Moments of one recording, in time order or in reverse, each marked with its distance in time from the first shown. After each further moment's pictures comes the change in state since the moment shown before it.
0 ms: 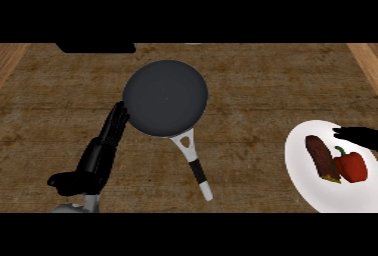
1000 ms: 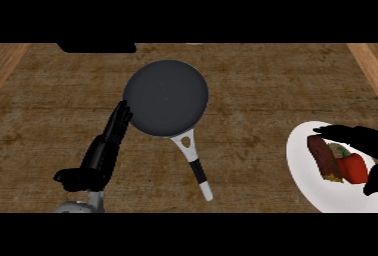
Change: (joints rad) left arm -0.012 -0.060 0.048 0.029 -0.055 -0.053 0.000; right arm -0.144 0.208 -0.067 0.284 0.244 -0.039 -0.033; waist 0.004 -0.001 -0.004
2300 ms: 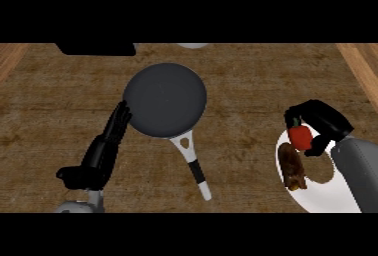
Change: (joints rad) left arm -0.001 -0.014 0.027 0.020 -0.023 -0.024 0.001; right arm -0.104 0.272 -0.119 -0.054 0.039 -0.284 0.148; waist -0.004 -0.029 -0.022
